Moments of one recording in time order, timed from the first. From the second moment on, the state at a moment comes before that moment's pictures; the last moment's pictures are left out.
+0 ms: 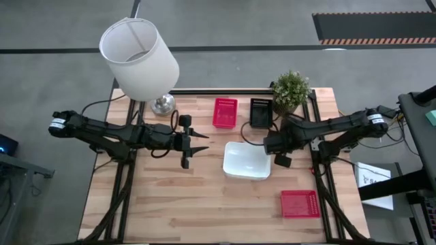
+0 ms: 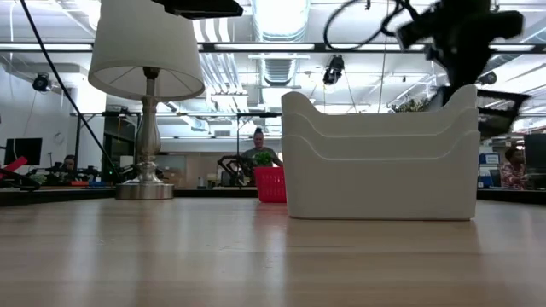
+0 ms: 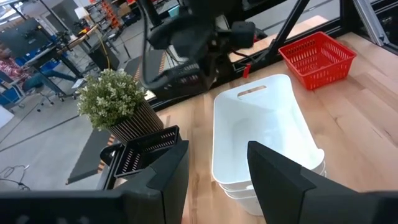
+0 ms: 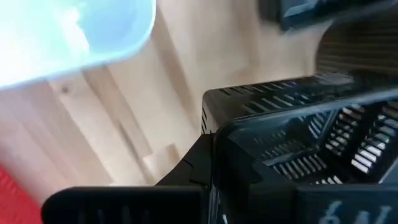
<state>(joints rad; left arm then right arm) -0.14 1.12 0.85 0.01 -0.24 0.37 0.13 1.41 1.19 -1.44 0.23 0.46</state>
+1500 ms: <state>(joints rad) -0.14 1.11 0.85 -0.09 -0.24 0.35 -0.31 1.92 1.65 -1.37 0.21 -0.20</state>
